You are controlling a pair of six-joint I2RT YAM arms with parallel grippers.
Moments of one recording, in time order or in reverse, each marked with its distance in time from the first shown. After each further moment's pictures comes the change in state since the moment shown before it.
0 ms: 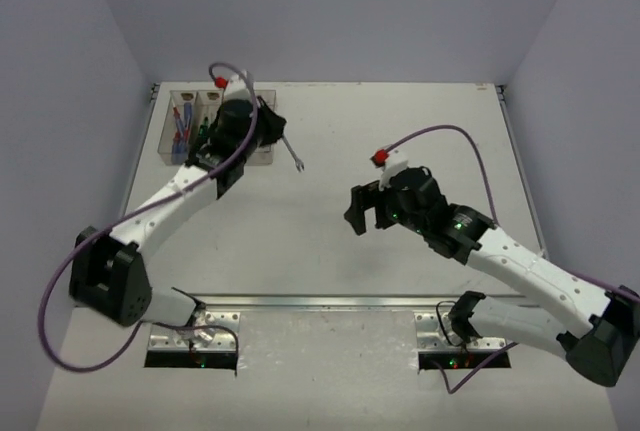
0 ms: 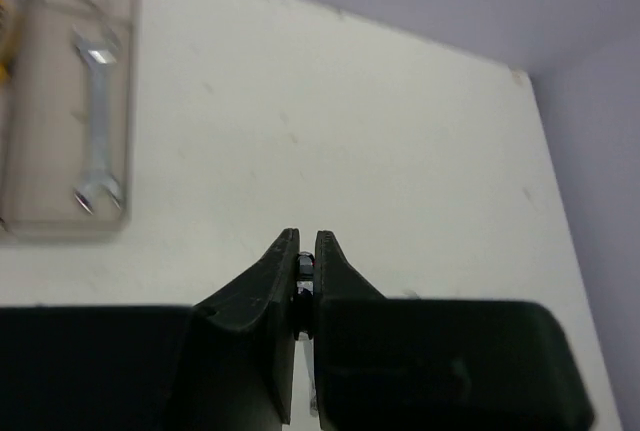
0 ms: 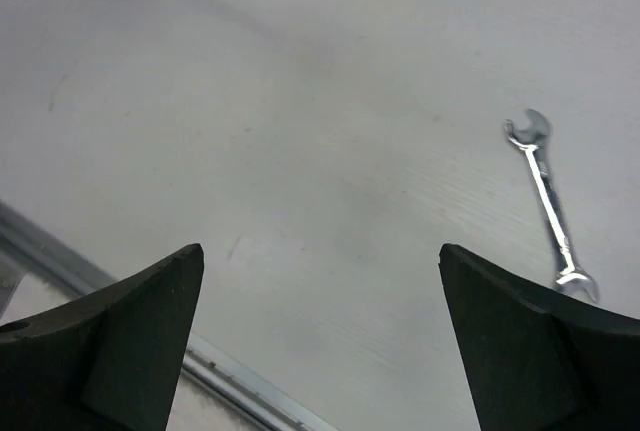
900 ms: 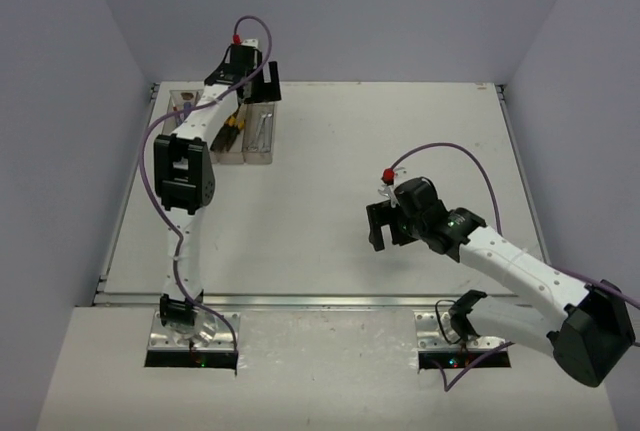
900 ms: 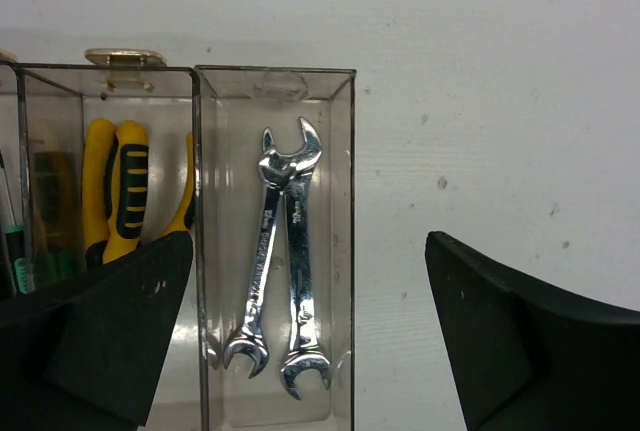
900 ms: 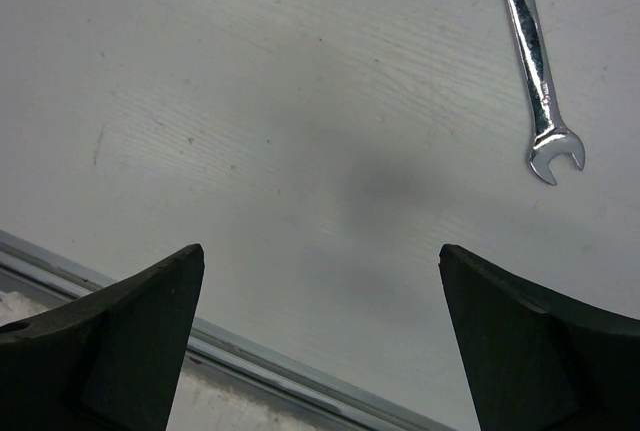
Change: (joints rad) left arm 0.212 0.875 0.955 -0.469 0.105 0.350; right arm -0.098 0.046 -0.135 -0.128 -0.025 -0.015
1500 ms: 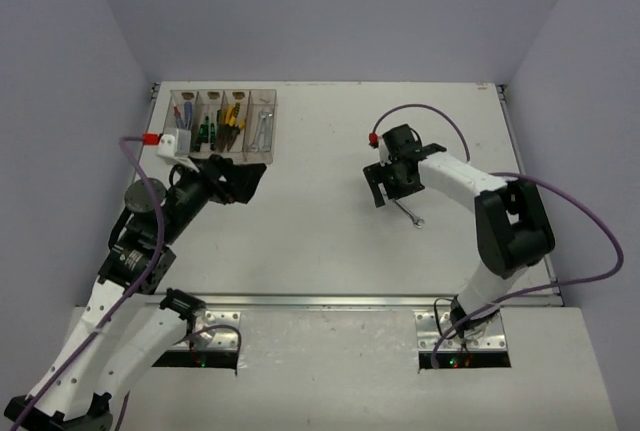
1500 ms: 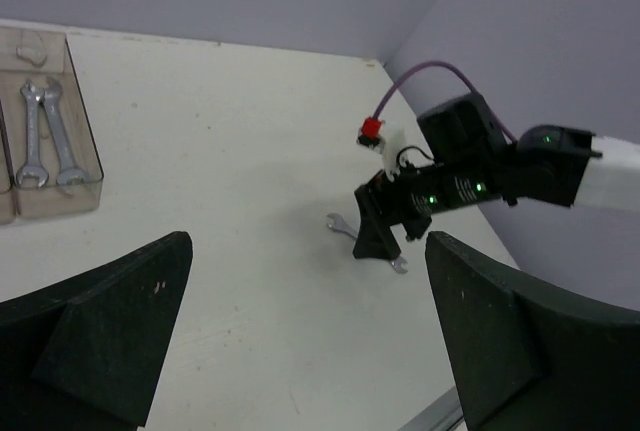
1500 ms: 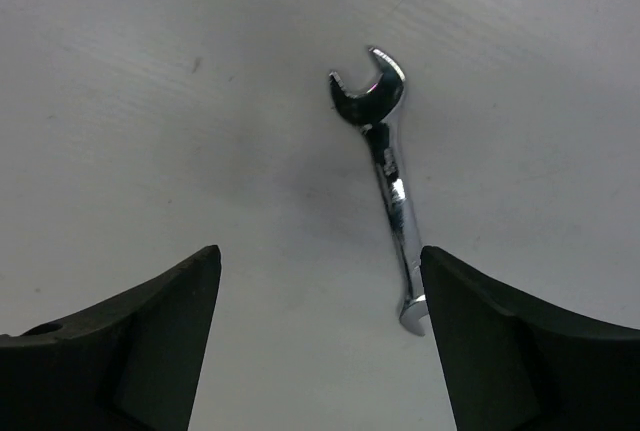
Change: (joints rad) left arm -0.221 -1.678 -1.315 0.286 0.192 -0.278; right arm -0.265 0.677 0.433 -0.045 -0.078 -0.300
